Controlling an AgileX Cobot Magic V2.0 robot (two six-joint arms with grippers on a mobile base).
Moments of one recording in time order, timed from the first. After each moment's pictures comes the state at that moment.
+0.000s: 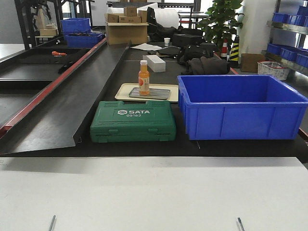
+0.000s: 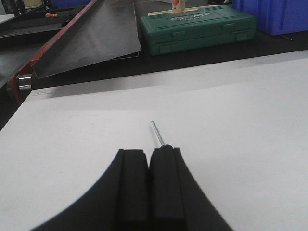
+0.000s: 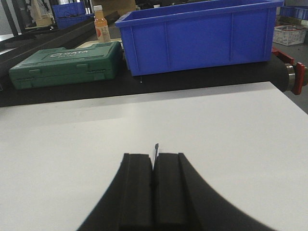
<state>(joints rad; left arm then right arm) -0.07 -0.01 0.03 -0.05 0.26 0.11 0.06 -0.01 0.03 -0.10 0.19 0.21</state>
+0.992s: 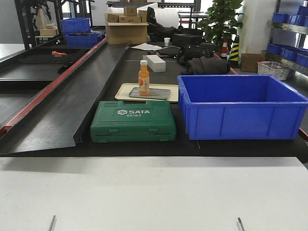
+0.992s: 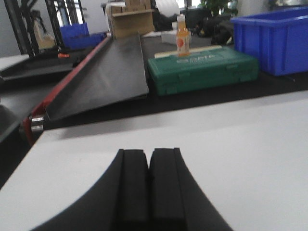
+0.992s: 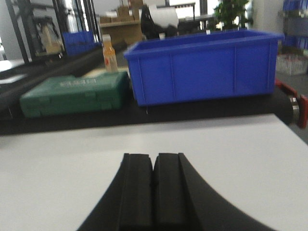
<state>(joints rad) -0.07 -0.01 0.03 -0.05 0.05 0.13 0.06 -0.01 0.03 -0.11 0.02 0.21</state>
